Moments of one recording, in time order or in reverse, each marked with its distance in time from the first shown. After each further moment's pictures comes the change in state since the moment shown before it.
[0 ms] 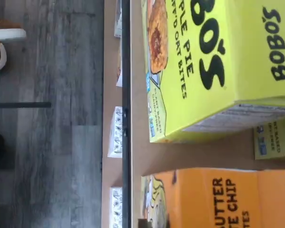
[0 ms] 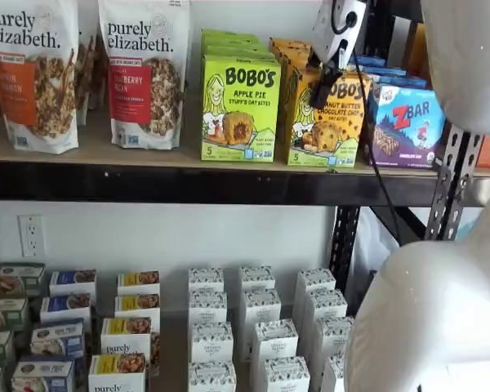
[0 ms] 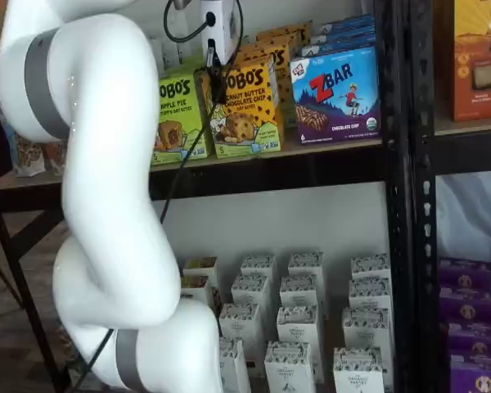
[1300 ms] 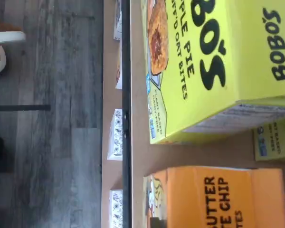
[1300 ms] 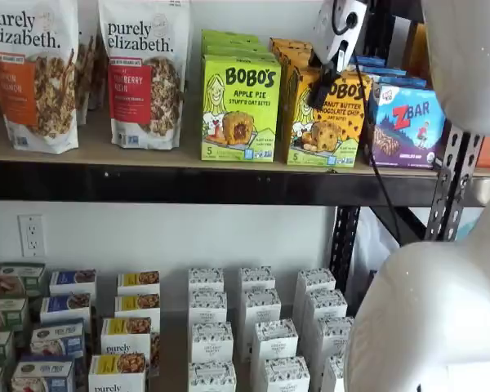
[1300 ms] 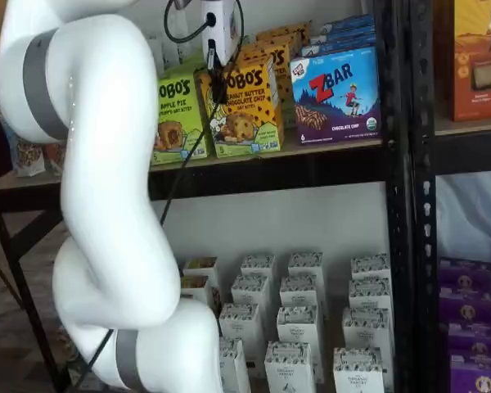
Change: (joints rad) arm -0.006 -0.005 0.008 0.012 -0.003 -0.006
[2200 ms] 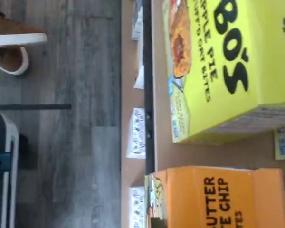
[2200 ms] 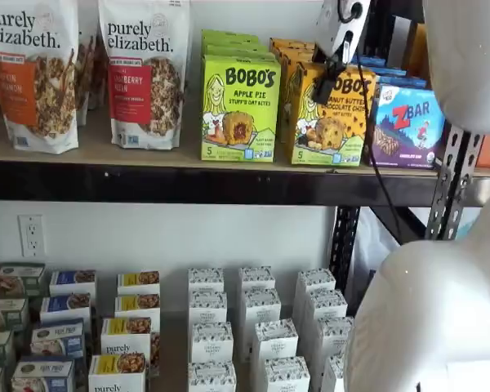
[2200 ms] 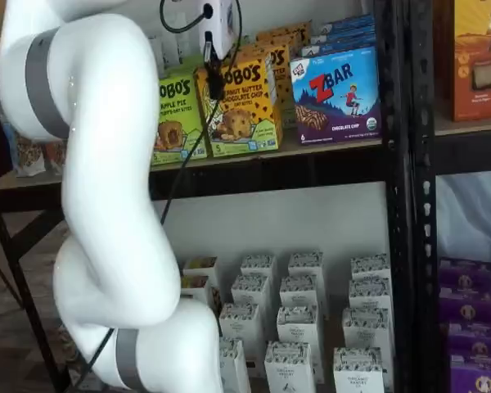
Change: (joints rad) arm -0.005 0.011 -0.066 -0.006 0.116 0.007
